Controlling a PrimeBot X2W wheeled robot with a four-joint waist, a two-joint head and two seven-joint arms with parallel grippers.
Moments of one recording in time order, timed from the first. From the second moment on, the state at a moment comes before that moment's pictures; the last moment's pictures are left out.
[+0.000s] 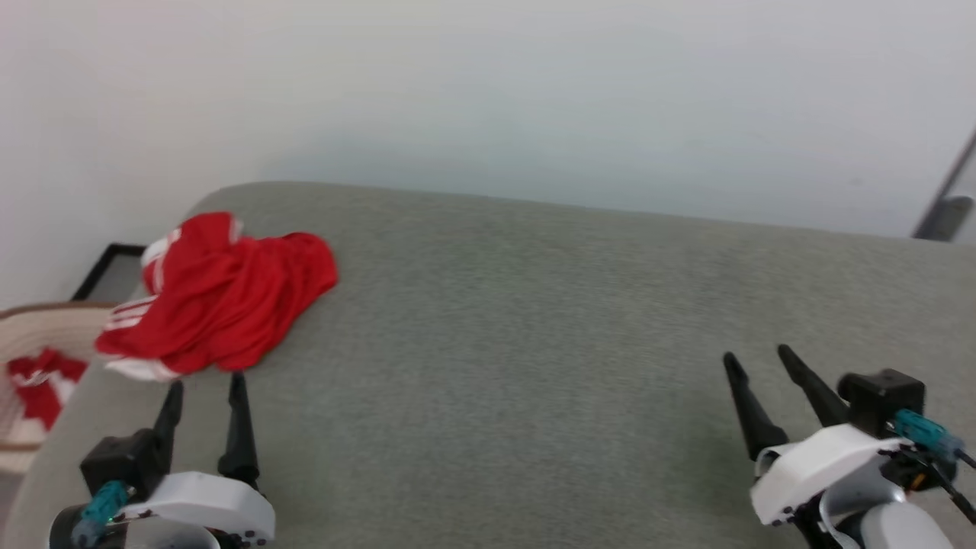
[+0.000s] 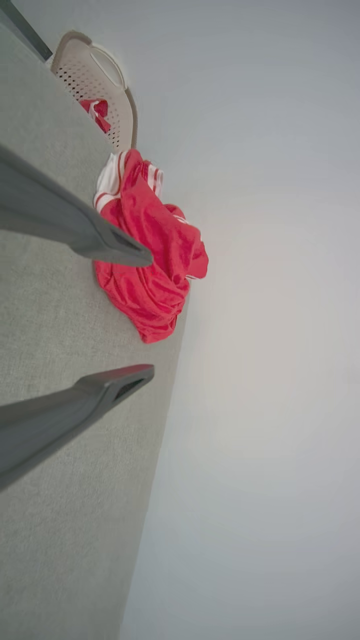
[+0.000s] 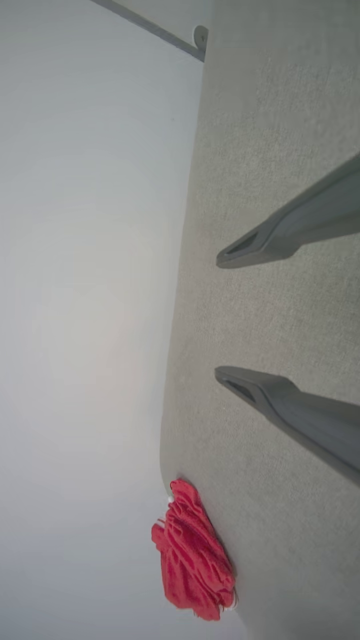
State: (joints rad) left arm -0.09 0.31 -0.09 0.24 -0.44 0.11 -0.23; right arm -0.17 -0.17 0.12 0.23 0.32 0.13 -0.02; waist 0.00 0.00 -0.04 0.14
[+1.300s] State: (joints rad) left arm -0.38 0.47 0.01 0.31 -0.64 0.01 -0.01; right arm -0.29 -0.22 0.20 0.20 0.33 0.13 0.02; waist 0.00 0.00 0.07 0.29
